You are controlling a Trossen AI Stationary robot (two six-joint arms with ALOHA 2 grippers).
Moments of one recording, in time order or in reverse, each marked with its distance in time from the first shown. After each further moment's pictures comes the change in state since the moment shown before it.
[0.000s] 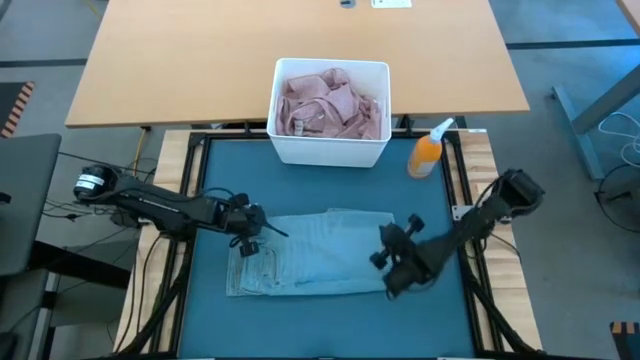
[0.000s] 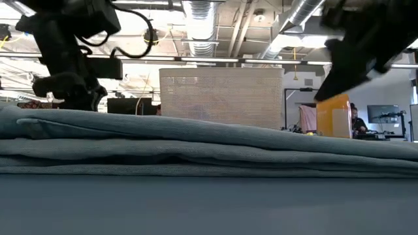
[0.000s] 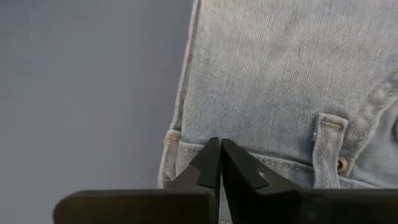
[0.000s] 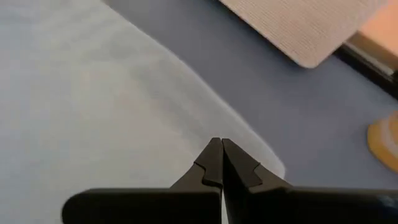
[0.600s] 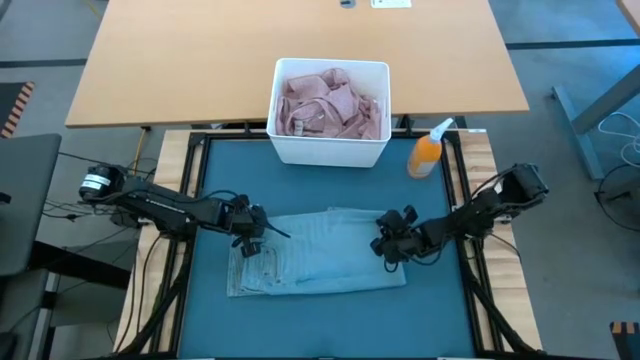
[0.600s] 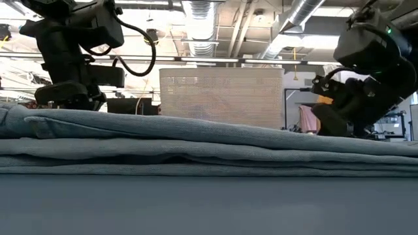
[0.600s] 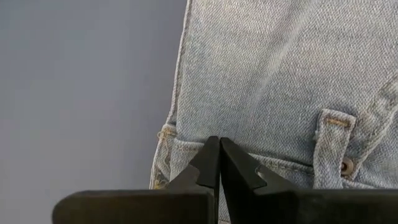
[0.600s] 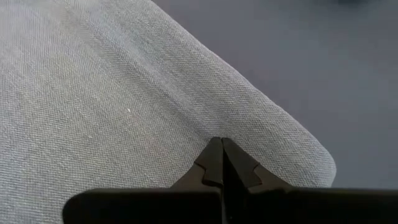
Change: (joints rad) left arm 0.000 0.075 0.004 -0.063 0.042 -0.058; right arm -0.261 -0.041 -0.456 0.770 -0.171 -0.319
